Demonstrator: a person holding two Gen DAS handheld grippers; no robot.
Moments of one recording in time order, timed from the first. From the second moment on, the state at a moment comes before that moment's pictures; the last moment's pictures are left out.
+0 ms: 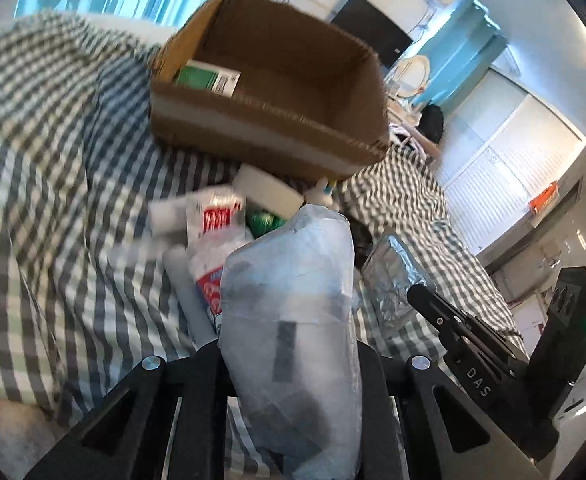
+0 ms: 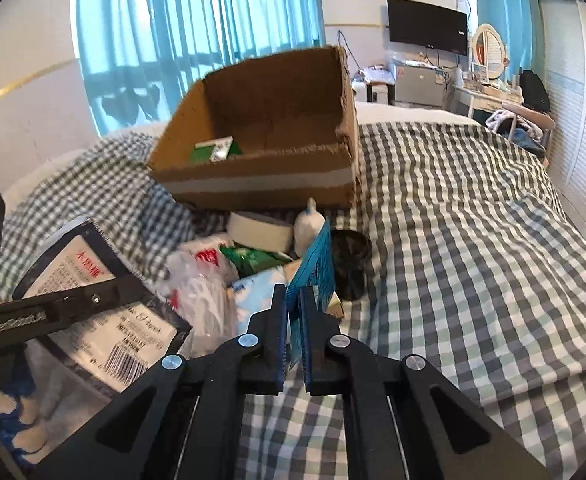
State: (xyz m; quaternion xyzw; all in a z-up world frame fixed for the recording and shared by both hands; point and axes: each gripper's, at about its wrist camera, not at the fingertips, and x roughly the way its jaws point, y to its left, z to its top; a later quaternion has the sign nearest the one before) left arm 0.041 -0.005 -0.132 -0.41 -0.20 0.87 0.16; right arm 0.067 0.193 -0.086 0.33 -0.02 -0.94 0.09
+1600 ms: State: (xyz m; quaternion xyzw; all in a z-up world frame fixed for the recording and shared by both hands) left arm -0.077 0.000 0.070 -0.17 0.00 0.98 0.14; right arm -0.046 0.162 0.097 0.13 0.02 -0.98 0.13
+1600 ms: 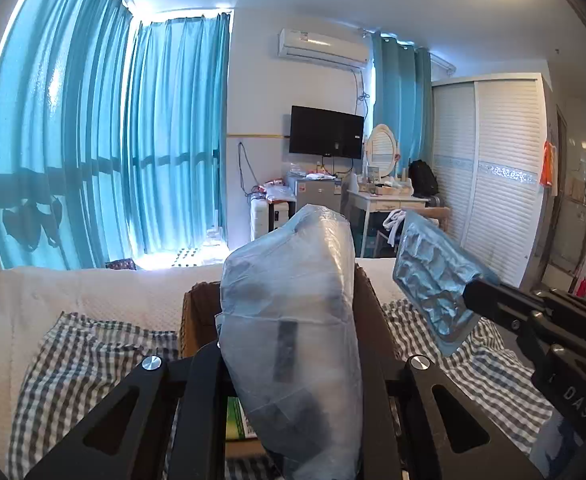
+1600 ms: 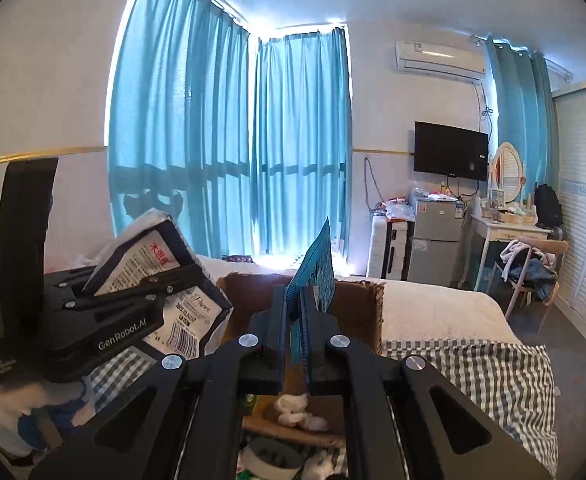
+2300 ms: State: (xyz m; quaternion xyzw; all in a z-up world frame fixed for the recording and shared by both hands) left arm -0.182 0.024 -0.062 -0.27 0.01 0.95 0.15; right arm -0.160 0.186 -0.032 0.24 0.02 -0.96 0.12
